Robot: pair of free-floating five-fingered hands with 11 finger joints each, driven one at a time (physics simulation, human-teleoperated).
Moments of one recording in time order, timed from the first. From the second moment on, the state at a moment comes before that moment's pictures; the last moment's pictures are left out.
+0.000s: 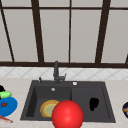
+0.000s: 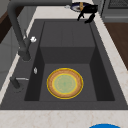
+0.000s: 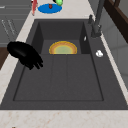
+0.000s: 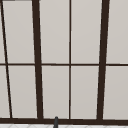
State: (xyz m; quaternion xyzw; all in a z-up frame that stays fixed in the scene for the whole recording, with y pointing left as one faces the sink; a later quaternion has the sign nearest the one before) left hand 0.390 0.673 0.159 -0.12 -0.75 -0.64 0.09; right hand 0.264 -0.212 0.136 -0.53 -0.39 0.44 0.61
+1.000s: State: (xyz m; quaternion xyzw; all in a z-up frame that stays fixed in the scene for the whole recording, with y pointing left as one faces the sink) left hand 0.365 0.666 0.125 -0.11 -0.75 -0.64 0.09; right hand 0.264 -0.212 0.136 -0.53 -0.39 0.44 0.61
